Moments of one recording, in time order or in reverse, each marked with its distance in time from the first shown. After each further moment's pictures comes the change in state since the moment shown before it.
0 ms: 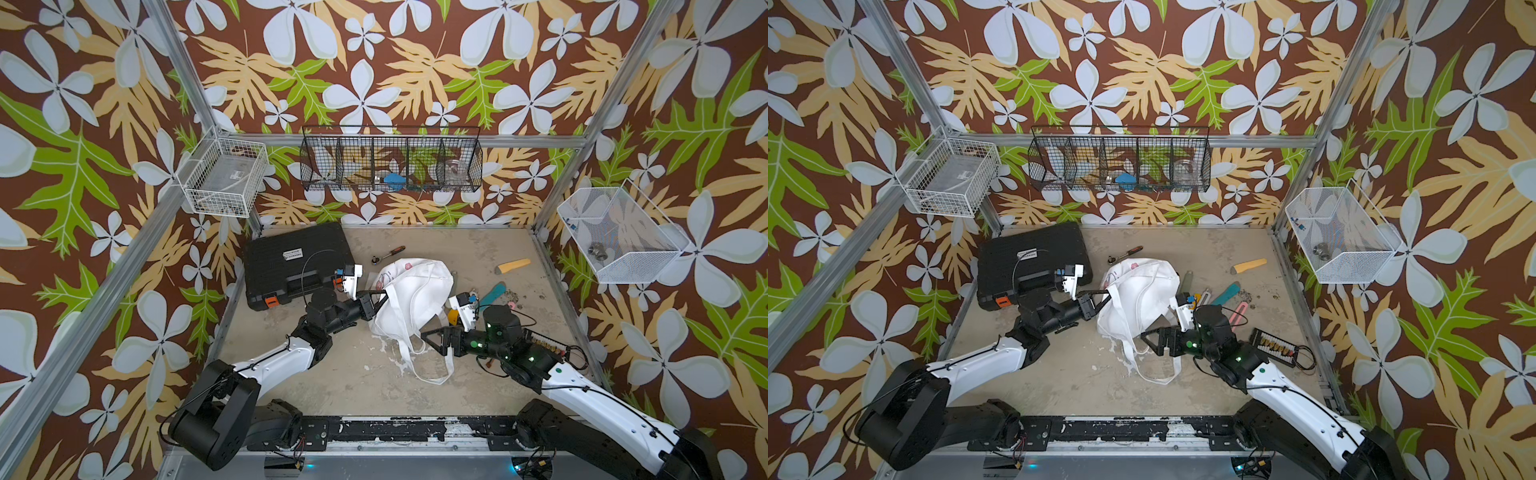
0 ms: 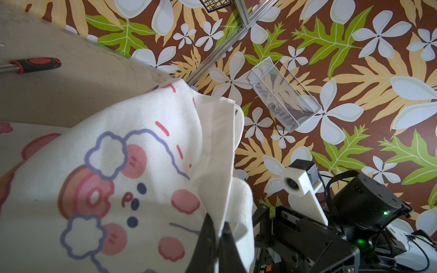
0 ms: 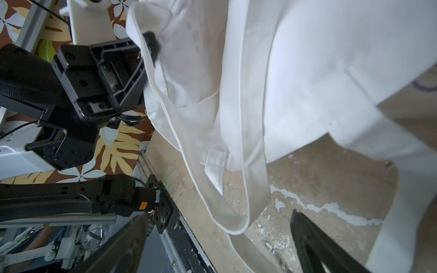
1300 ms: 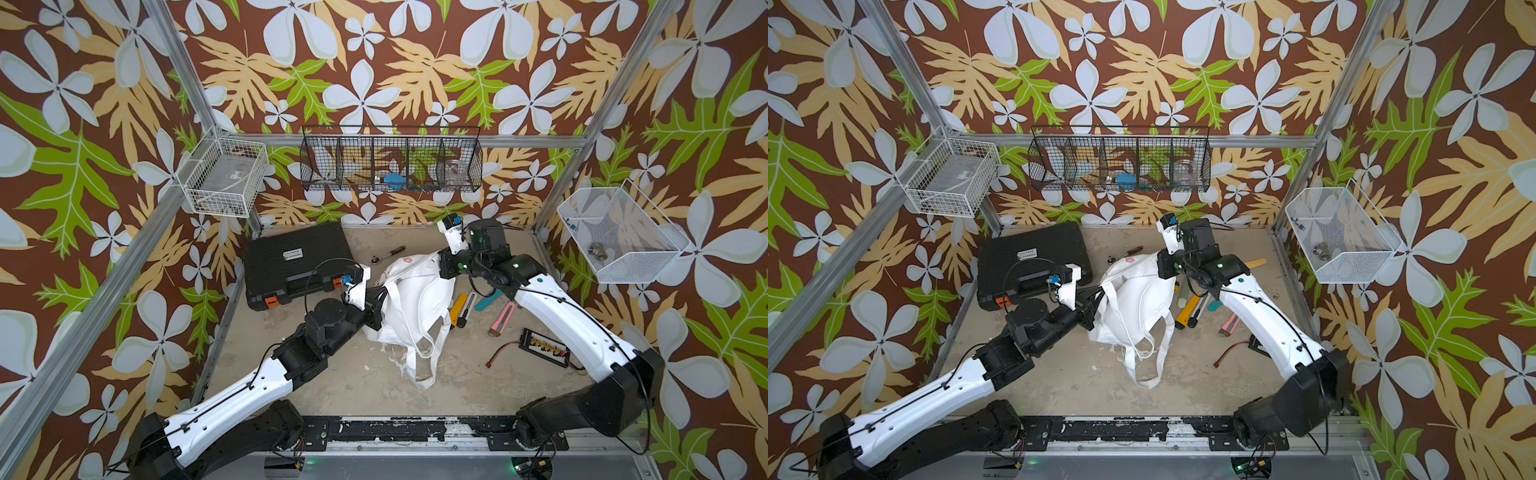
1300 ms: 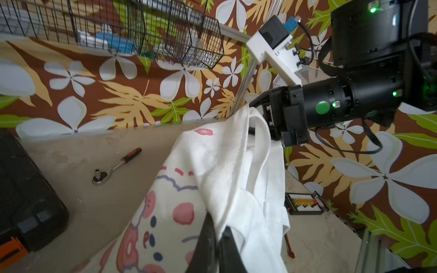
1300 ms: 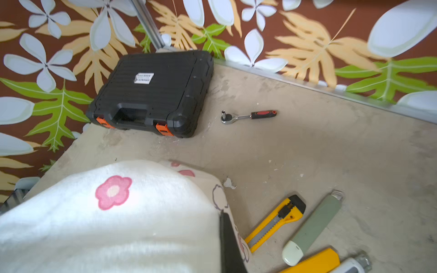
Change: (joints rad) left arm -0.266 -0.354 0.158 -0.556 -0.541 0.406; right arm -0.198 0.646 0.977 -0.519 0.212 -0.620
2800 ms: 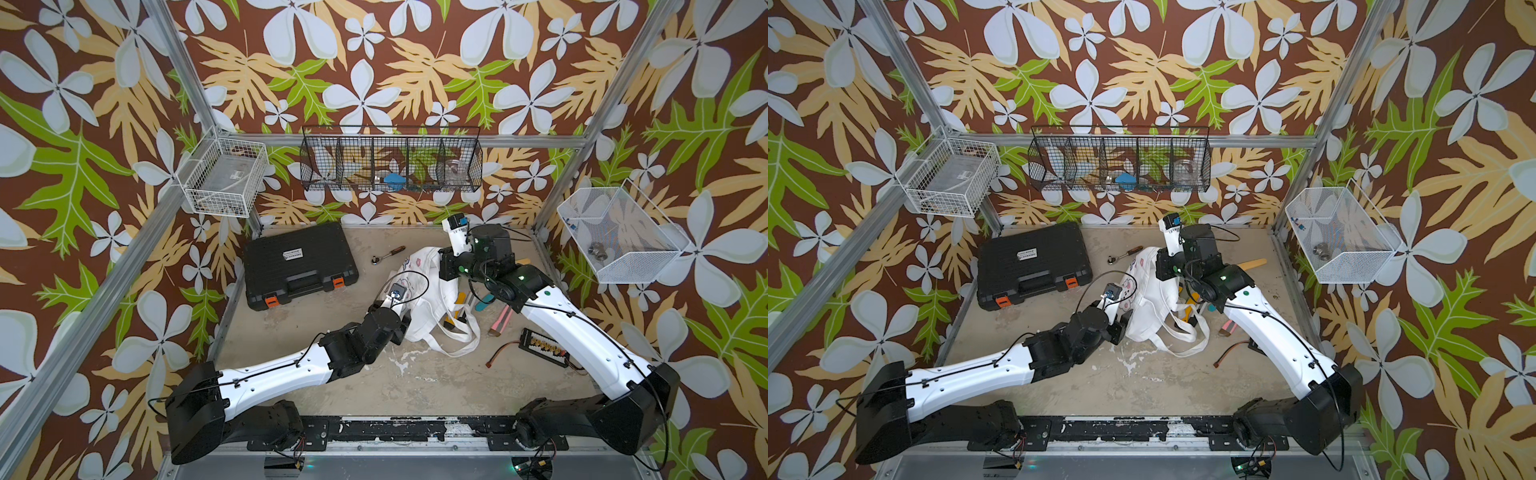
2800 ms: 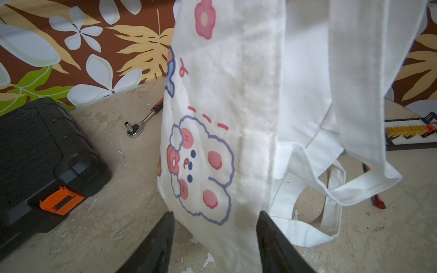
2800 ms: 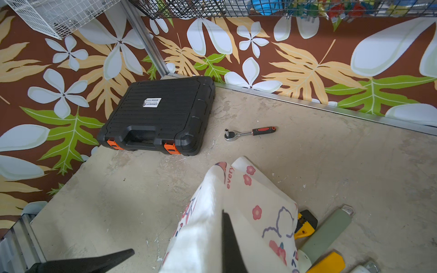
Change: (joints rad) left arm -0.323 0.324 0.151 -0.195 -0.479 0.200; right arm 0.079 -0.171 -0.117 0.139 0.105 0.101
